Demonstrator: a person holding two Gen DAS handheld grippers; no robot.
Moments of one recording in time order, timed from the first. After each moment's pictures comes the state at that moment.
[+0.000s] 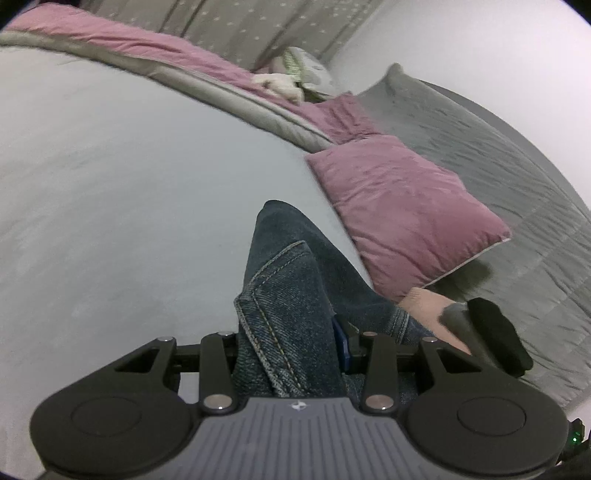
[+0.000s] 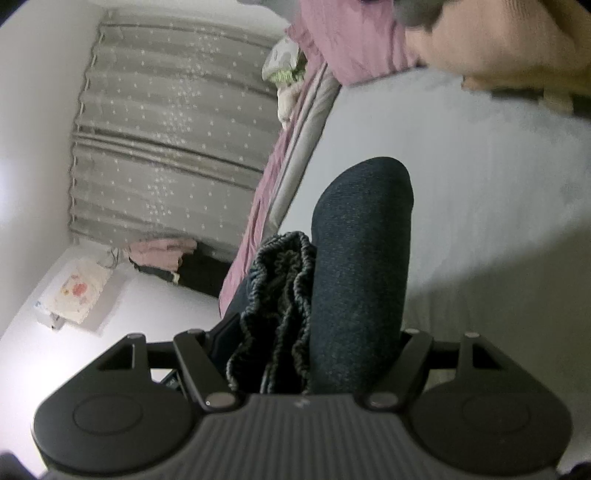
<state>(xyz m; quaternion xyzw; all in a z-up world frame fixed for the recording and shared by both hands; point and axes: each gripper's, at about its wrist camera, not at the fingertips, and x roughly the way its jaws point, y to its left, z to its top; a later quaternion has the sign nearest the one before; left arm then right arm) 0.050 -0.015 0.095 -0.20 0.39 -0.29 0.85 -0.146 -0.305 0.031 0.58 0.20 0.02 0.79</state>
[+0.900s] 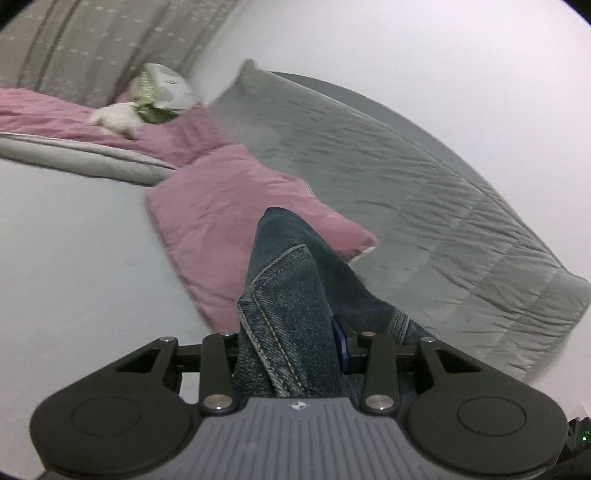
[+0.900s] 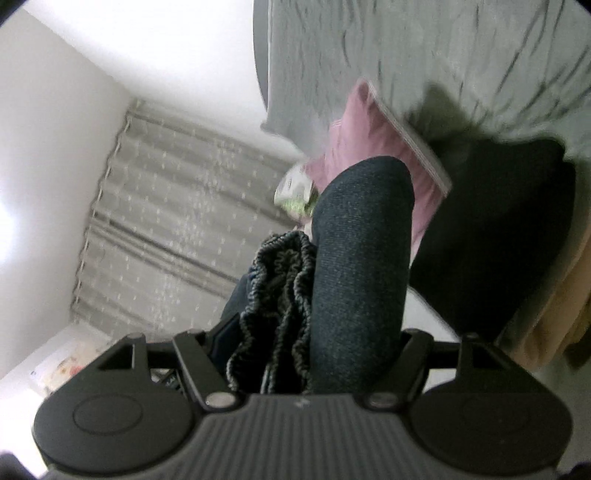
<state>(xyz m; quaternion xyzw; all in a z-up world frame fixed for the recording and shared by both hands) 0.085 -0.219 0.234 -0.16 0.33 -0.47 0.80 -0.206 -0.446 0.181 0.55 0.04 -0.11 0.83</state>
